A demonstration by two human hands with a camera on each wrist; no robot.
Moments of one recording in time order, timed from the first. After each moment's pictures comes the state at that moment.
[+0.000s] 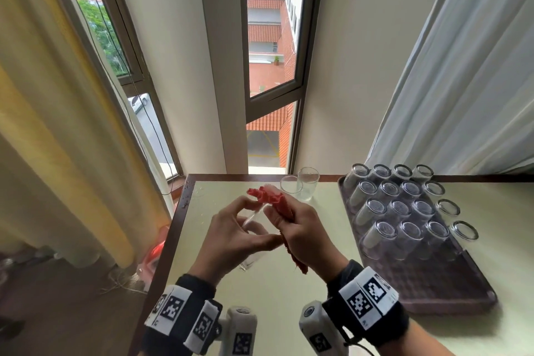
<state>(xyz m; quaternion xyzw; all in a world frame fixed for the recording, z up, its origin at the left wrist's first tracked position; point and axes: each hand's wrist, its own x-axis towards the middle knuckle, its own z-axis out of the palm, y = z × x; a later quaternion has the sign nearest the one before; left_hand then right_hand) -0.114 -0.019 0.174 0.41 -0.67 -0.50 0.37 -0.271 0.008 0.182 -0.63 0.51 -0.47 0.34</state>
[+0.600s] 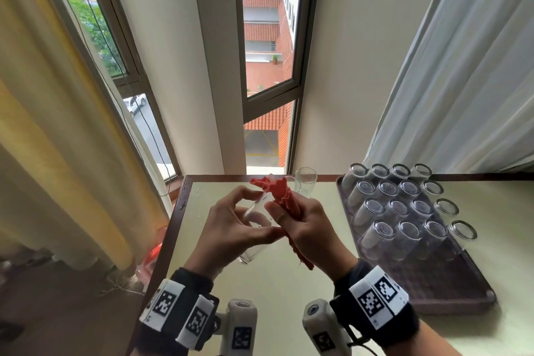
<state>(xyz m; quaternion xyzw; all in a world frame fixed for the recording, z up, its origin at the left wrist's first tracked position) -0.122 -0.025 0.188 0.39 -0.65 -0.53 0.38 -0.285 0.008 0.191 -0.63 0.48 -0.50 0.35</state>
